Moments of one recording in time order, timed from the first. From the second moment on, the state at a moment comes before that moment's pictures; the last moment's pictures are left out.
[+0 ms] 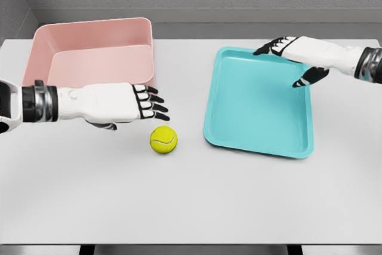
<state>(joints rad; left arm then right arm) -0.71 0.87 -0.78 -1.77 -0.47 -0.61 -0.51 -0.80 -0.80 0.74 -1.21 0.24 -0.61 0.44</state>
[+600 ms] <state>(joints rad) -0.77 0.83 -0.88 -1.77 -0.18 -0.61 -0.61 -0.77 -0.84 0.68 -1.19 0.24 -0.61 0.43</state>
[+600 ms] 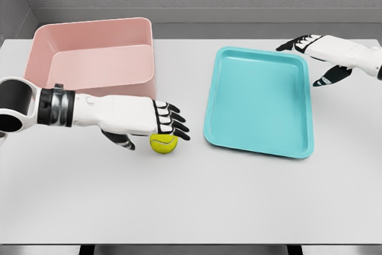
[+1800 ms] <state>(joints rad) -0.87 0.79 -0.97 -1.76 -0.18 -0.61 -0.61 -0.74 -0.84 0.64 -1.17 0.24 -0.61 0.43</state>
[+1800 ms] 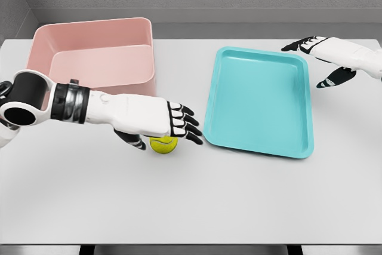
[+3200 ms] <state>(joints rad) -0.87 0.75 -1.02 -1.62 -0.21 -0.48 -0.61 -0.74 -0.84 0.64 -1.17 0.24 -0.61 0.43</state>
